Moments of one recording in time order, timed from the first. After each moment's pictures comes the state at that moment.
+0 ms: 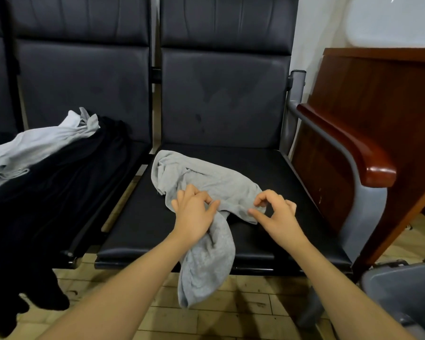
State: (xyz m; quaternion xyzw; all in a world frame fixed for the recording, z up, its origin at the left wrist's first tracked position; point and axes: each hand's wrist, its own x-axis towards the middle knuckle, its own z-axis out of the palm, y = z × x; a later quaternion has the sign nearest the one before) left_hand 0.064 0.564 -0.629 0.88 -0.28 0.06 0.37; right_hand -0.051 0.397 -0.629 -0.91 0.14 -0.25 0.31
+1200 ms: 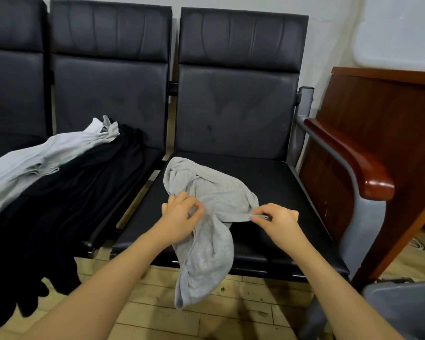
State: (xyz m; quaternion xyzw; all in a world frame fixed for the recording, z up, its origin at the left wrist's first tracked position) left_hand 0.073 0.620 -0.619 0.88 -0.36 0.03 0.32; right_hand -0.059 0.411 -0.602 -0.94 0.17 -0.16 0.26
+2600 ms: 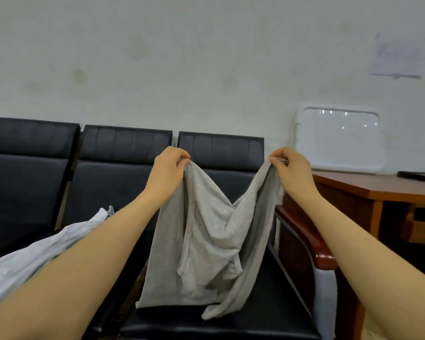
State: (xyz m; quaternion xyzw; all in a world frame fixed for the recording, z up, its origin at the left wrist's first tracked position) left_hand 0.050 0.665 -0.328 0.71 -0.39 0.36 0.46; right_hand -0.110 0.450 -0.307 -0.81 0.08 -0.51 0.26
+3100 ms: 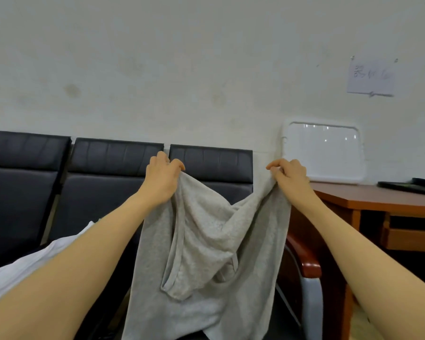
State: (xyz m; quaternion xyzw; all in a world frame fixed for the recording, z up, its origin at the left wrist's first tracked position) left_hand 0.052 0.664 -0.312 0.80 -0.36 0.39 0.27; right_hand -0.145 0.439 -0.296 -0.86 0.16 -0.45 0.19
